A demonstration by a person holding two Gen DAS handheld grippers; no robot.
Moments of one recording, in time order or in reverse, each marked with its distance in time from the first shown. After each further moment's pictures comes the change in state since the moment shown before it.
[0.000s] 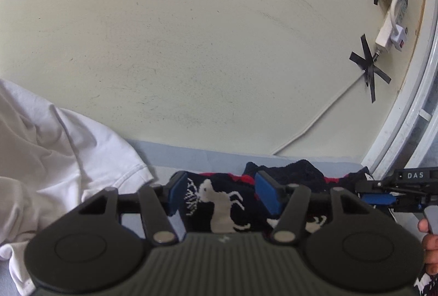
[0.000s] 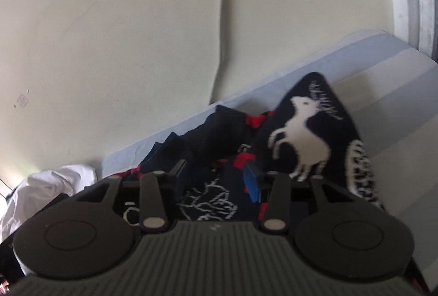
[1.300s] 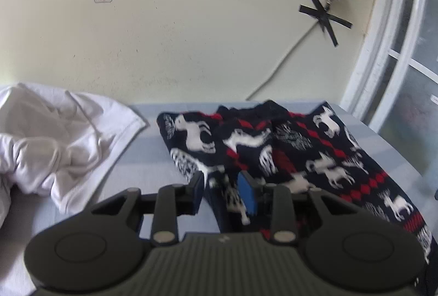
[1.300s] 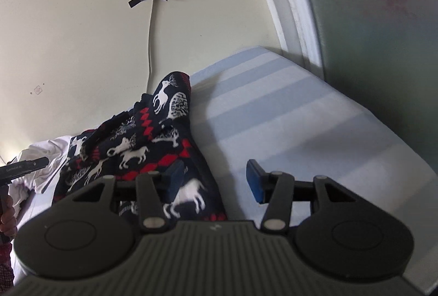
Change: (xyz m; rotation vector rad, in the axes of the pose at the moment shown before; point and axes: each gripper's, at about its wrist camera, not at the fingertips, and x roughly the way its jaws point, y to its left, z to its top) left arm -0.107 -0.051 -0.046 0.157 0.161 -0.002; right arm -0.236 -0.137 -0.116 -0.043 -0.130 -0.096
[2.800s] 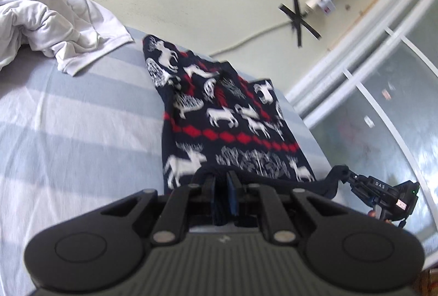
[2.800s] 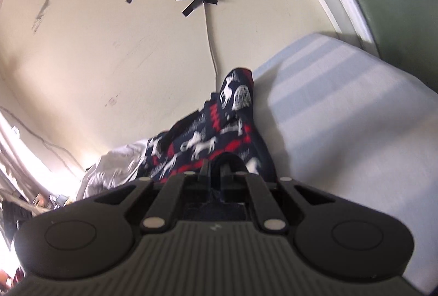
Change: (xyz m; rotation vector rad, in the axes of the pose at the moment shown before) left arm -0.083 0.000 -0.052 -0.358 0.092 -0.235; right arm 0.018 -0.018 0.003 0.100 0.002 0.395
